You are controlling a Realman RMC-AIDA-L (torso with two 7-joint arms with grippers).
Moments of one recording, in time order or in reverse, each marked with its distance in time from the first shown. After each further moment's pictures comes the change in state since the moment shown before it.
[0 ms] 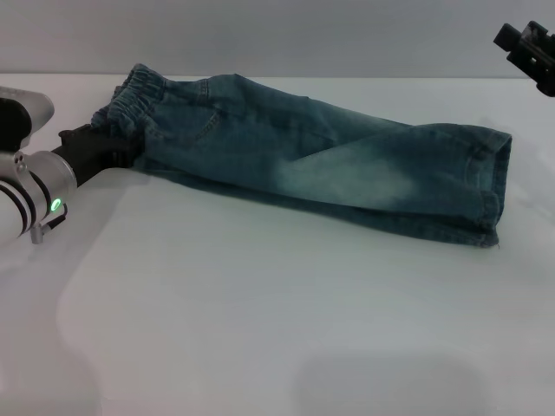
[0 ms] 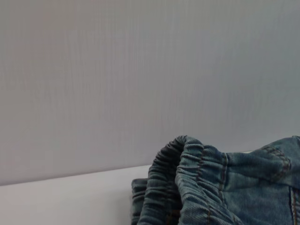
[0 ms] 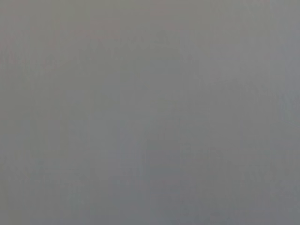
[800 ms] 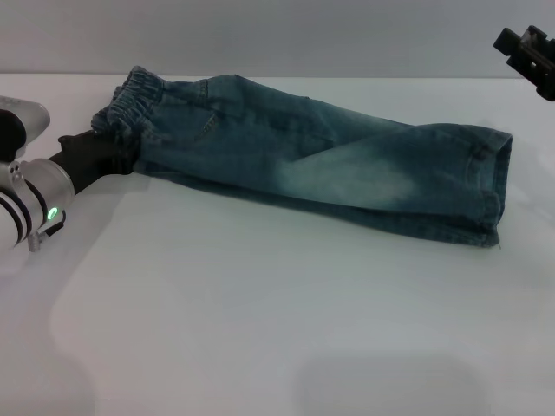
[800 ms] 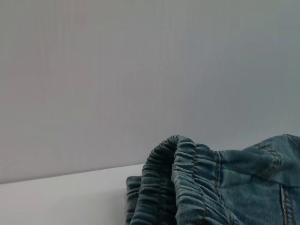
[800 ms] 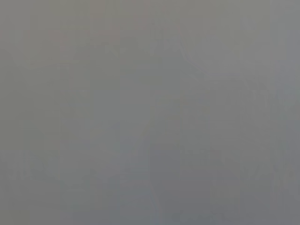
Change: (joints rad) left arm 0.025 0.003 0.004 -0.005 -0.003 0.048 0.017; right arm -0.007 0.002 -0.001 0.003 0.000 -0.007 0.004
